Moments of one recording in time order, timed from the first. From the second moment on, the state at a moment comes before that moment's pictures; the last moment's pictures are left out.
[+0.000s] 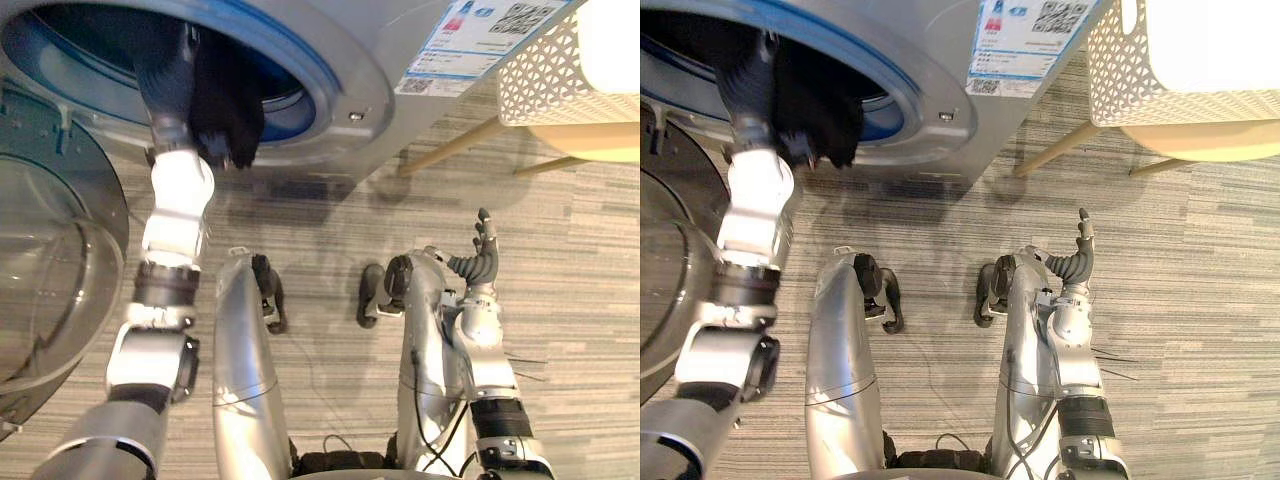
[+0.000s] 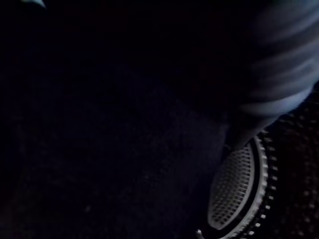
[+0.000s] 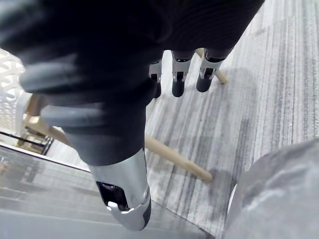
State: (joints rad) left arm -1.03 0.48 -0.07 0.28 0.05 -0.05 0.45; right arm -0.19 -0.08 -0.11 0.12 -0.15 -0.11 -0.34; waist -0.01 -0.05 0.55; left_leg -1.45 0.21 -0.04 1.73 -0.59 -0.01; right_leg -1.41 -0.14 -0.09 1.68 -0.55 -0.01
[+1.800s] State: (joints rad) left arm -0.47 0.24 0.19 0.12 0.05 -0.02 0.30; right arm -0.10 -0.05 -0.11 0.01 -0.20 -0.08 -0.22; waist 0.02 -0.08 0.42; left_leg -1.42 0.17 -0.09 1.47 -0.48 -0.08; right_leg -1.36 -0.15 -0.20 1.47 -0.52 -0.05
